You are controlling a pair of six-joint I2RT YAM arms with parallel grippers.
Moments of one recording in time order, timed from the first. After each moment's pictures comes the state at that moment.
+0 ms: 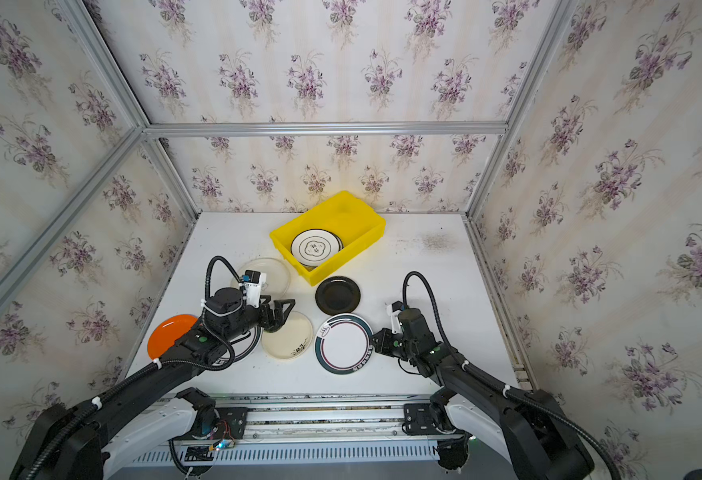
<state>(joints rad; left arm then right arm) -0.44 0.99 0.44 0.06 0.18 -0.35 0.46 0.95 0.24 -0.06 -0.35 0.76</state>
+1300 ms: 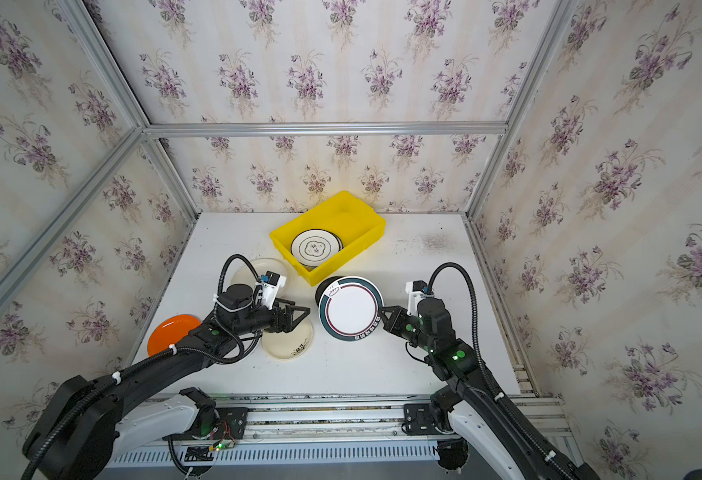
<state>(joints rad) -0.50 1.15 0.48 0.18 0.47 -0.36 0.41 0.65 0.40 -0.21 -0.30 0.90</state>
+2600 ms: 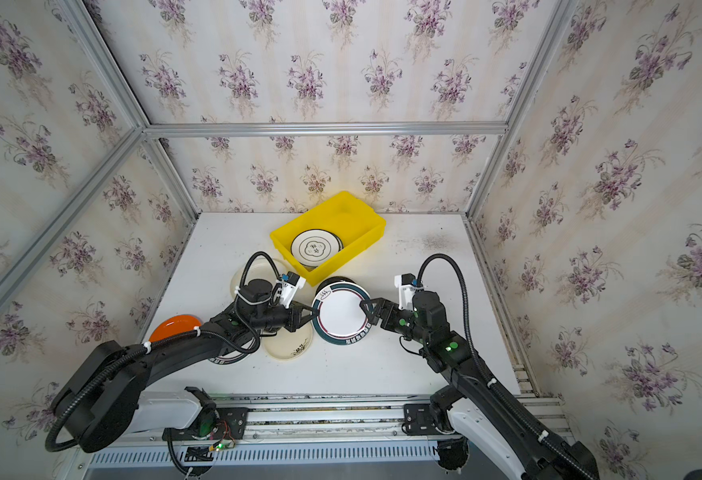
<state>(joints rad) -0.57 1.32 0.55 0.23 0.54 -0.42 0.43 0.75 0.46 -0.12 -0.39 0.83</state>
